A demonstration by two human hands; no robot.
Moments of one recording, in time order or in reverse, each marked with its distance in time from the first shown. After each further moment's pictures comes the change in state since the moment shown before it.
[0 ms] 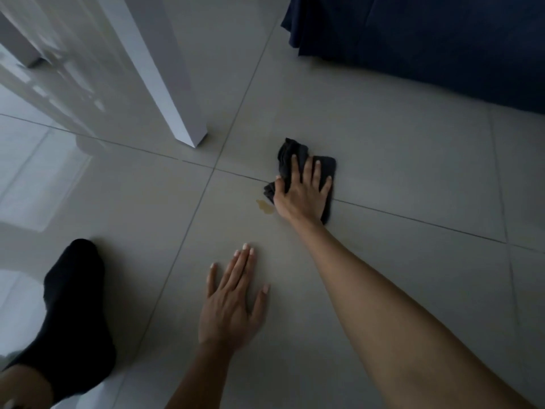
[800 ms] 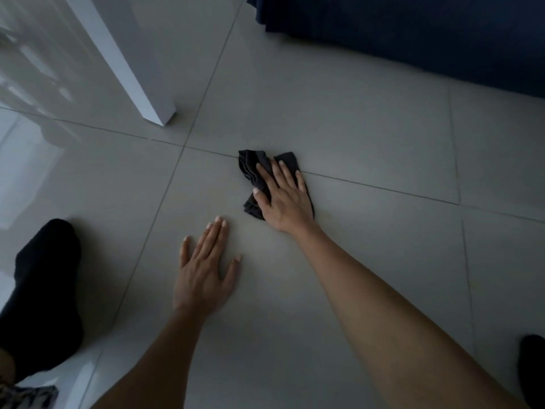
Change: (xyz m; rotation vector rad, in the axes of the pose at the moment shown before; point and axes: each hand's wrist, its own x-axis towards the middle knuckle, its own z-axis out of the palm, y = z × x) left_hand 0.000 -0.004 0.002 0.066 -0.017 0.013; right_hand -0.059 0.053 -0.009 -0.064 -0.064 -0.352
